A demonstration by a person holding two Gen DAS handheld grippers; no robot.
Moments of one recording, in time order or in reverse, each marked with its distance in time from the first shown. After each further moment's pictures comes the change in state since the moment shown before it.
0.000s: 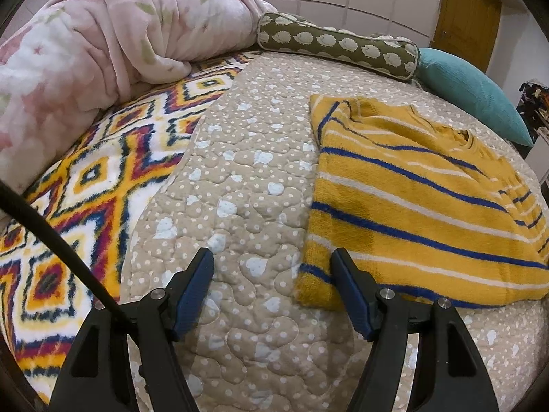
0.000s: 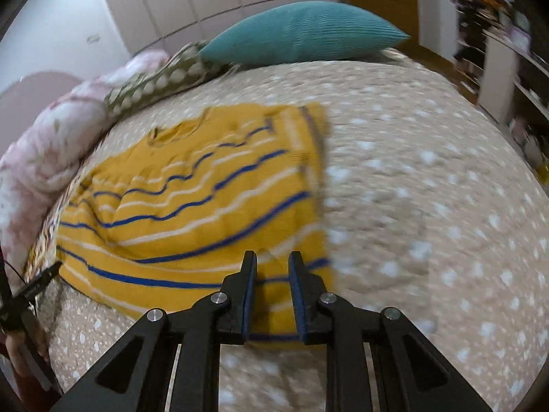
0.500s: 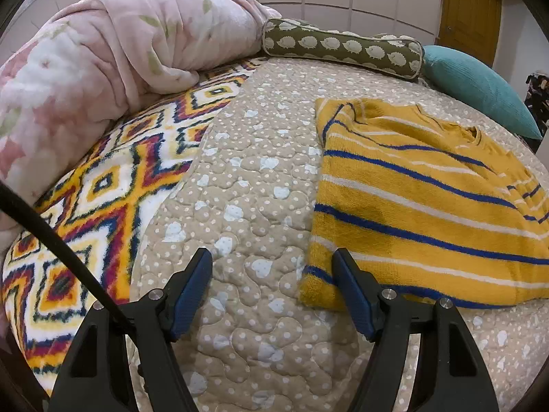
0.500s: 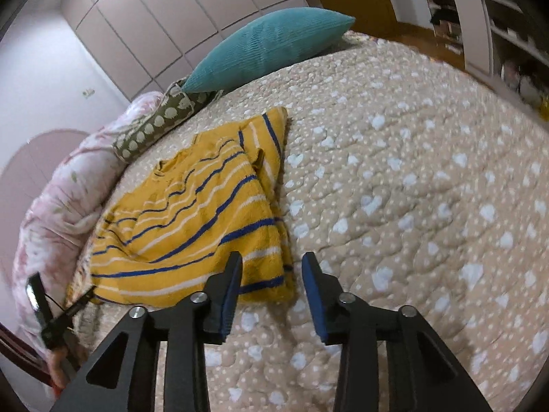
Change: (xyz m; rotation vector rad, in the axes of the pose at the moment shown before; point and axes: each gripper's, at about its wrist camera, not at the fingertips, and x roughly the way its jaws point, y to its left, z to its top) left arm -0.004 -0.007 -0.002 0.023 -0.026 0.068; right arm -0.031 -0.048 -0.031 0.212 -0.052 0.149
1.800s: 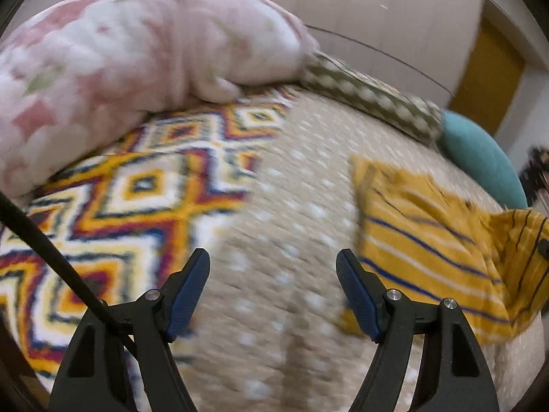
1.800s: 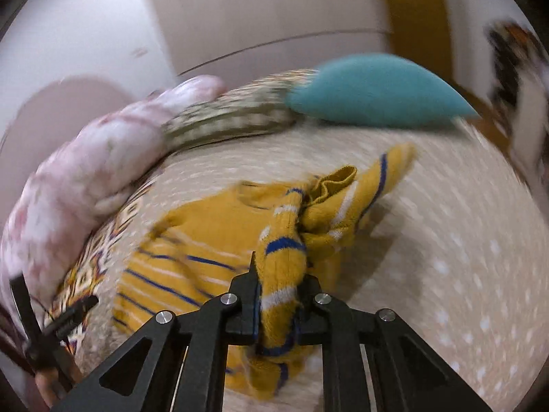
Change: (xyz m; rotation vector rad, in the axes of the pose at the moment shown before) left arm -0.037 0.079 0.020 -0.249 -0.087 -0.057; right arm 0.040 0.202 0.045 -0.381 -0.043 0.003
